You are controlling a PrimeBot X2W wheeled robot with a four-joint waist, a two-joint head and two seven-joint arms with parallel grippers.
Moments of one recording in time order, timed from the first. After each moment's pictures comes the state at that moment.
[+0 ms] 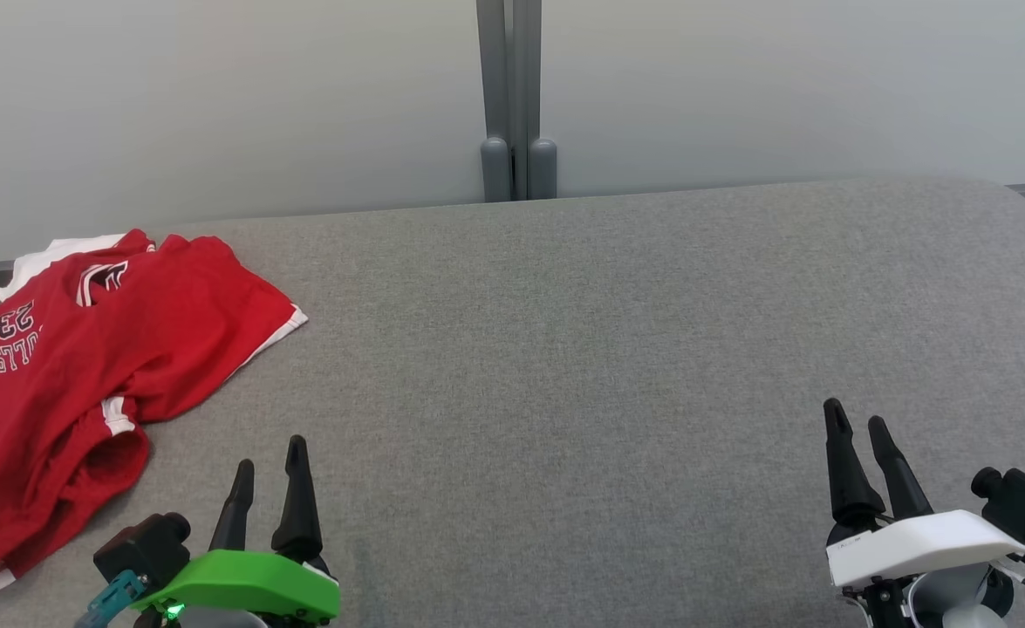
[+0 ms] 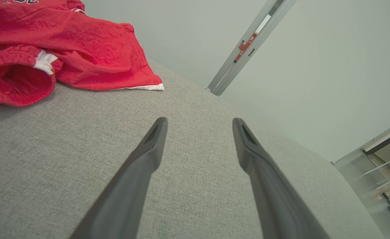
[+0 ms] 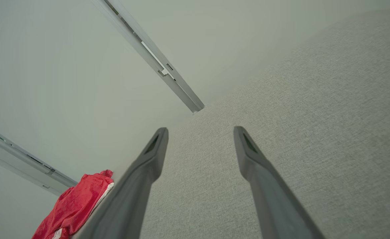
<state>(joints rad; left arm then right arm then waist) 0.00 0.04 -0.12 0.19 -0.68 0.01 -0.13 0.03 -0.04 -0.02 0.13 0.68 0.13 -0.13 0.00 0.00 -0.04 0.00</state>
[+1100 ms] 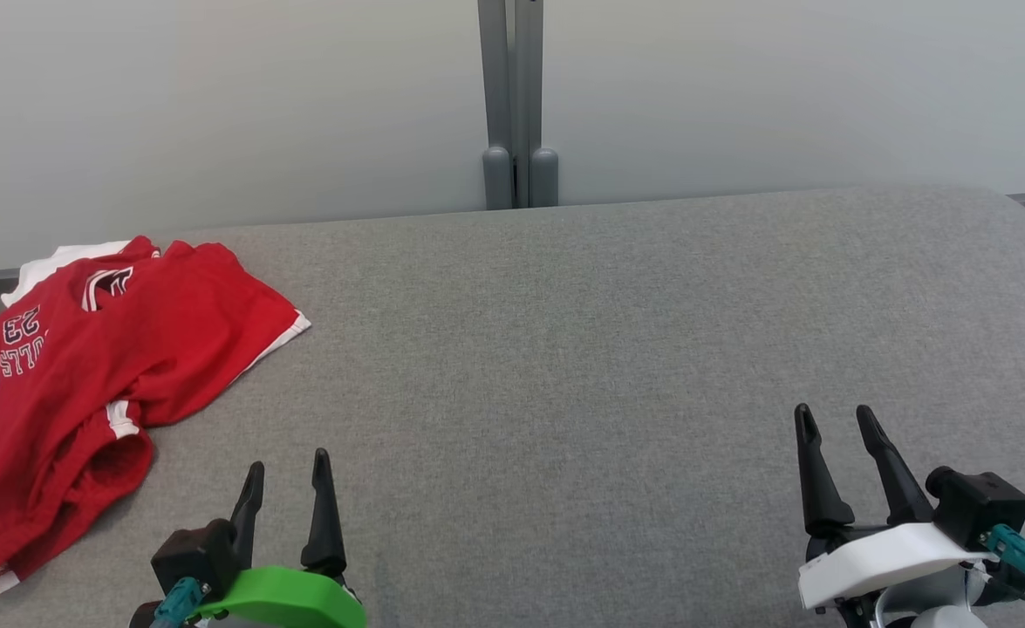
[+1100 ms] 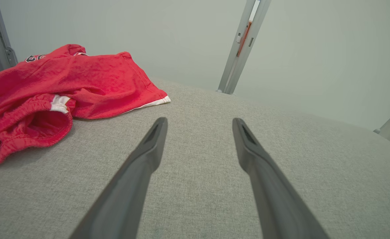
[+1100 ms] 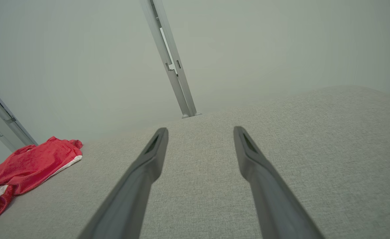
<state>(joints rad) 0.01 0.04 -0.17 0.24 -0.40 0.05 -0.21 0.04 -0.05 0.01 0.13 0.31 0.13 -0.20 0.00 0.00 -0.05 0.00</state>
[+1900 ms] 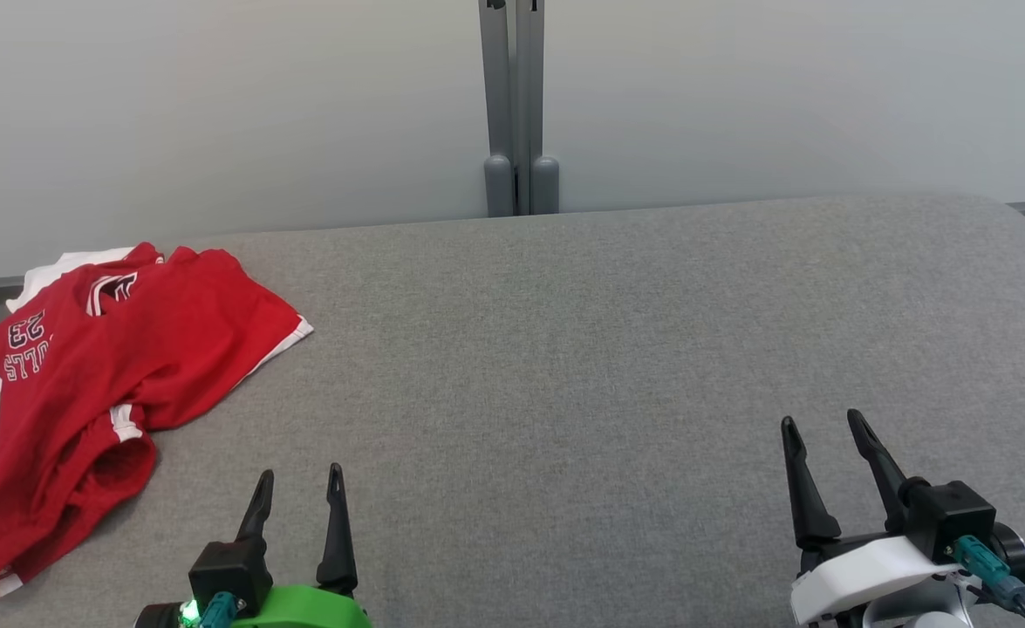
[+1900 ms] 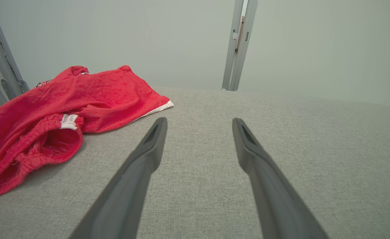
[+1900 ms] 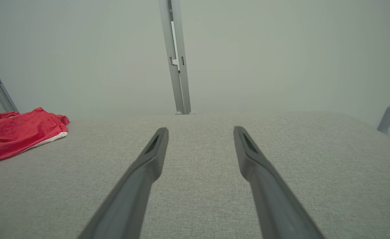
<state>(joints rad) 0.02 0.05 -0.18 0.28 -0.24 0.07 -0.26 0.04 -0.05 0.01 0.17 0.12 0.13 -0.25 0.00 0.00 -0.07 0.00</state>
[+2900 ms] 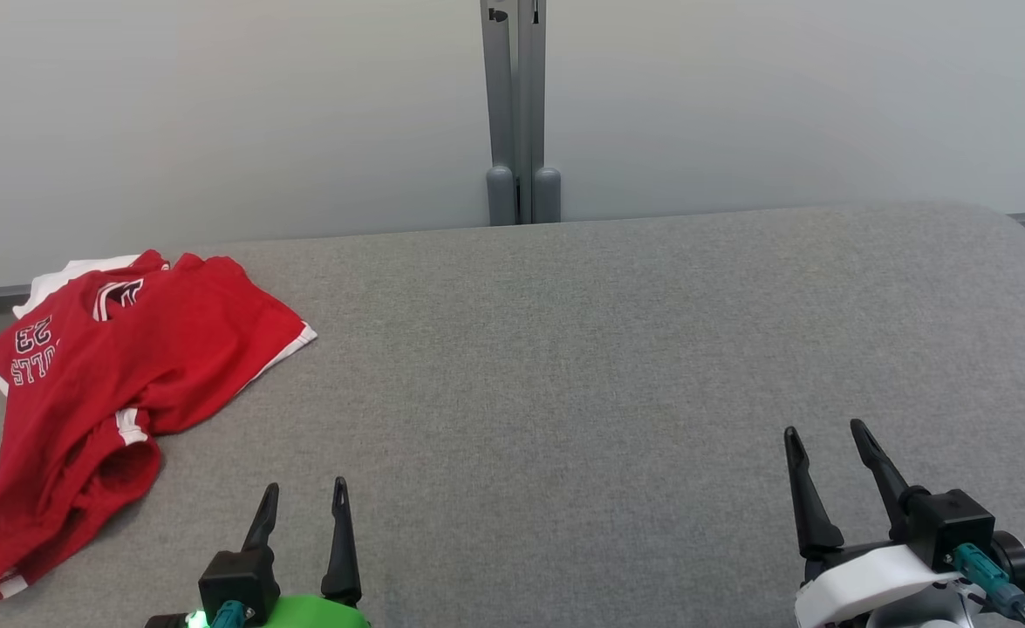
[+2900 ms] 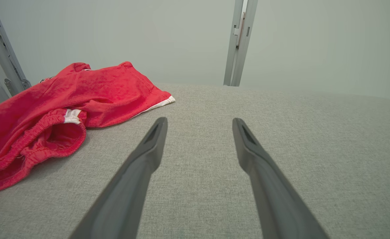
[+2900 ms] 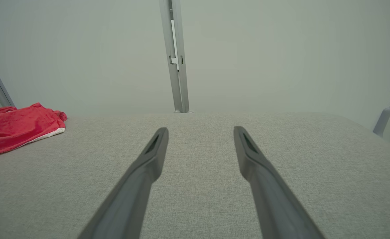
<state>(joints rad) 0.03 0.05 -0.20 0.31 -0.23 0.08 -0.26 0.05 -0.05 0.01 0.18 0.10 0.13 -0.26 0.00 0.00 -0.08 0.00</state>
